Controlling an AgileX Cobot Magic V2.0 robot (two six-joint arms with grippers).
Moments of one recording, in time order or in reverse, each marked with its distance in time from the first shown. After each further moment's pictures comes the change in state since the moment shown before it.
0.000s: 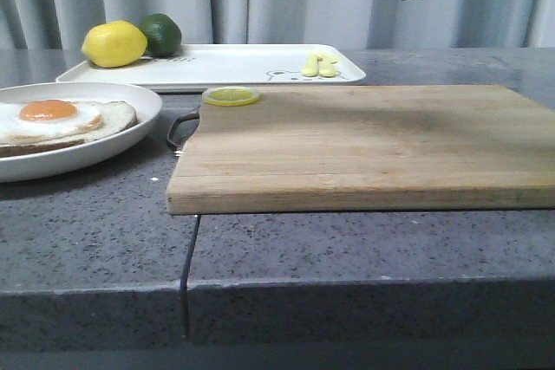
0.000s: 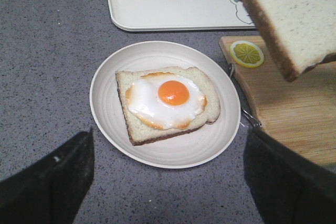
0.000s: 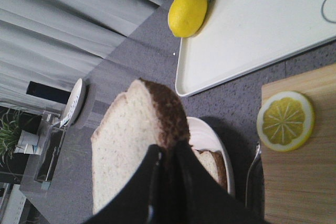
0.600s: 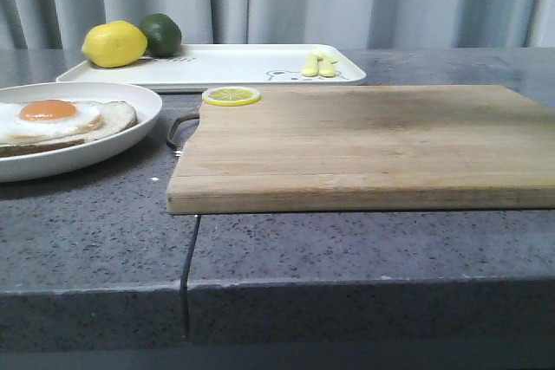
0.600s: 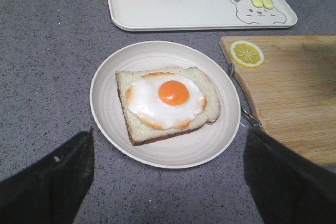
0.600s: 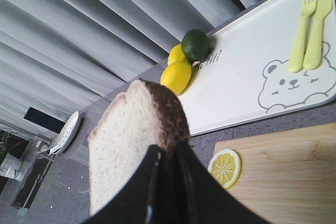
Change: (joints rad) left arm 0.000 0.000 0.000 0.000 0.000 0.000; right arm -0.420 -0.275 0.128 -0.186 0.283 -0.003
